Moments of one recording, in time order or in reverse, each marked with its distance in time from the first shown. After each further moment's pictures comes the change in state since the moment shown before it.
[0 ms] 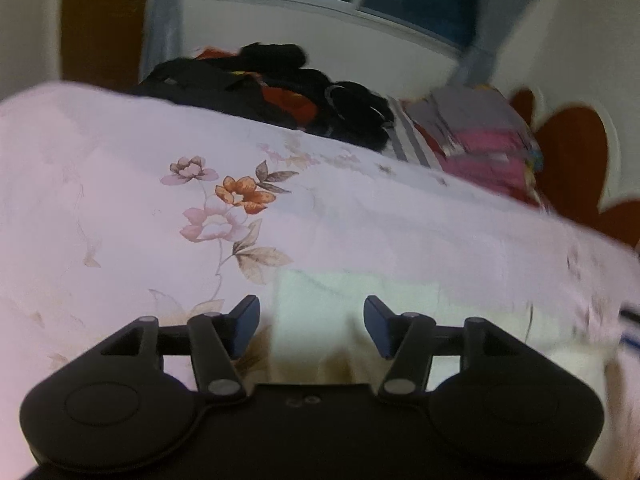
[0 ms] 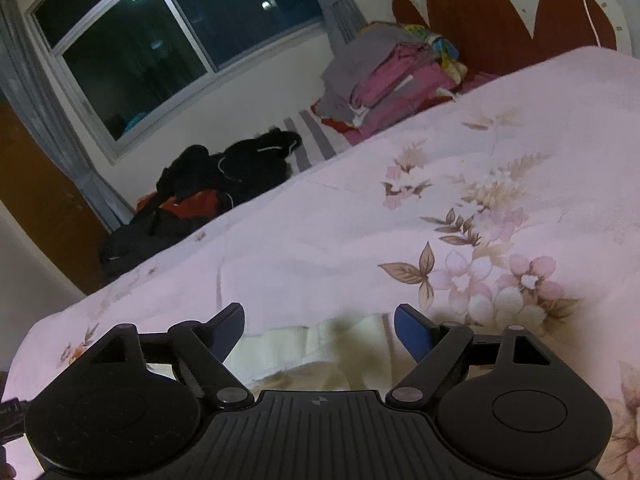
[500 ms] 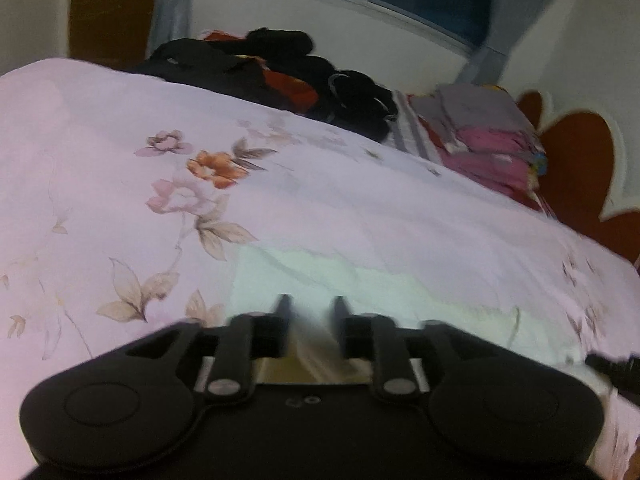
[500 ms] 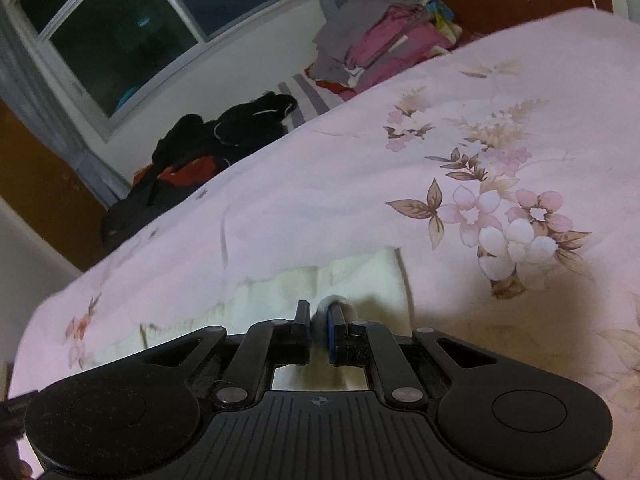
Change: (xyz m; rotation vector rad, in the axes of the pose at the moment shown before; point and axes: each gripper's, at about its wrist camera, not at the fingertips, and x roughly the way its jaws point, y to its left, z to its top) left arm 0.020 -0.024 -0.001 -0.129 0.024 0.009; right arm 0.020 0.004 -0.020 0.063 0.127 -0.007
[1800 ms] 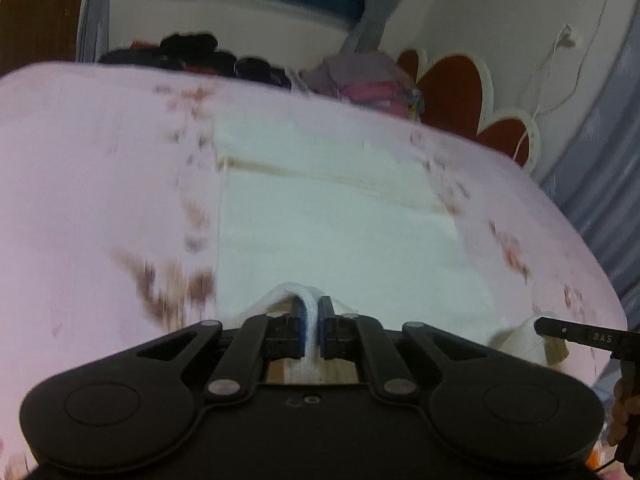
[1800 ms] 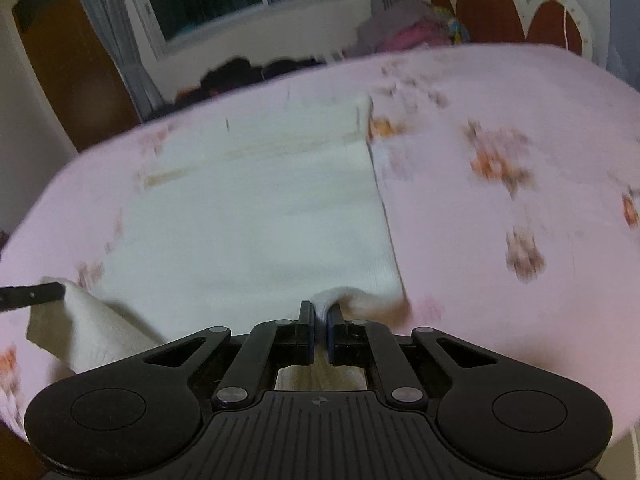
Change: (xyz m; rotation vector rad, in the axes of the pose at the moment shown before) left arm -0.249 0.051 -0.197 0.233 0.016 -0.260; right arm -0.275 0.014 -0.257 -0.270 0.004 -0.037
